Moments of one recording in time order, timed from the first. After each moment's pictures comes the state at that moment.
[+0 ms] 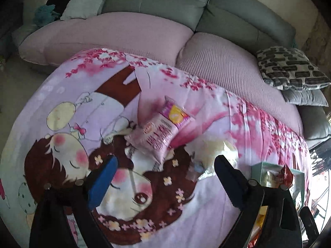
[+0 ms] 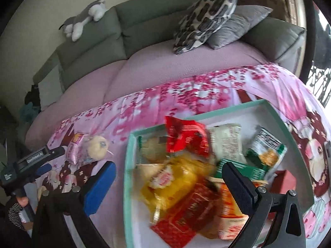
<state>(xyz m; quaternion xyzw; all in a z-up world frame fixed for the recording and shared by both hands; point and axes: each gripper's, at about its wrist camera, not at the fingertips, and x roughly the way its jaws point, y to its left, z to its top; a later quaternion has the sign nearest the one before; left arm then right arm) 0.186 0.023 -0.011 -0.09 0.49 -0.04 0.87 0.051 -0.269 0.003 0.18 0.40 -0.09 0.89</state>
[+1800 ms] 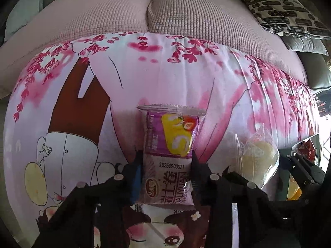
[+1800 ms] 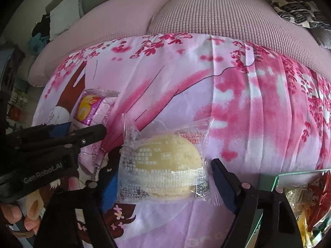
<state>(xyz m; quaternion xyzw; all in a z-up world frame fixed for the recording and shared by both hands) 0.294 0.003 -0.066 0.04 0.62 -0.15 0.77 0.257 -0.129 -0.086 0.09 0.59 0.04 0.80</state>
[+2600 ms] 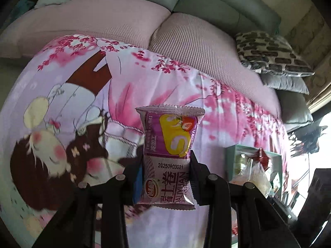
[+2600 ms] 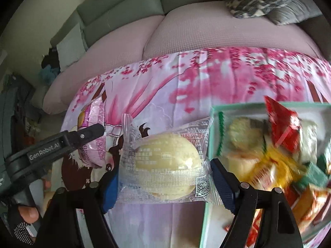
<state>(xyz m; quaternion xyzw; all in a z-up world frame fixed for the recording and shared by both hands) 0.193 0.010 0.002 -0.12 0.55 -0.13 0.82 0.112 -0.192 -0.008 0.18 0.51 0.03 0.84</state>
